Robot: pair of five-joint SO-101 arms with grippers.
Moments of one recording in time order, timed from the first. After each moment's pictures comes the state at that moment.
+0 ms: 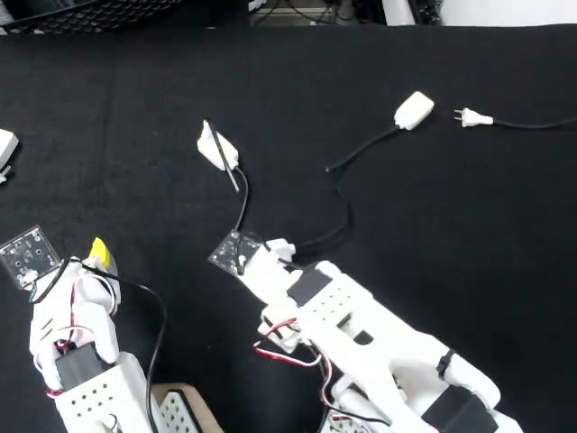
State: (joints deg) left arm -32.8 -103.7 96.6 50.6 5.2; right arm -41.0 -29.8 66.1 58.3 11.8
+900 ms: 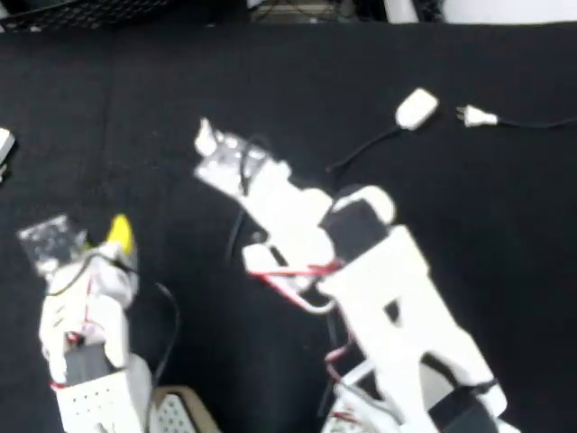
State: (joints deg) left arm -19.6 -103.7 96.6 43.0 5.2; right arm -35.3 -29.7 12.9 96.7 18.8
